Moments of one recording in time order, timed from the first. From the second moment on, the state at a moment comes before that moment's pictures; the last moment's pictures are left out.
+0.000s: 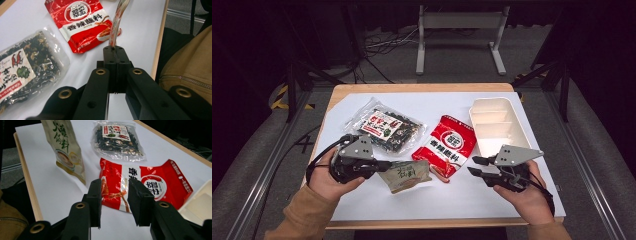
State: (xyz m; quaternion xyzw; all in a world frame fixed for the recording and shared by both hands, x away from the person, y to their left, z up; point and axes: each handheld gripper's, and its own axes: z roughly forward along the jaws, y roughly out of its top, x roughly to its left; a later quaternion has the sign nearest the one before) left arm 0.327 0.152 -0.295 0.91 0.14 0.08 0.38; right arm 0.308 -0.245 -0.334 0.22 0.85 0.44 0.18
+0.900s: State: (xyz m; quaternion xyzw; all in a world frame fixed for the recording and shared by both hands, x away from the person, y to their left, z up) left arm 0.329 0.133 -0.269 0.90 0.10 0.07 0.41; right arm 0.334 -0.176 -0.317 0.13 0.87 0.46 0.12
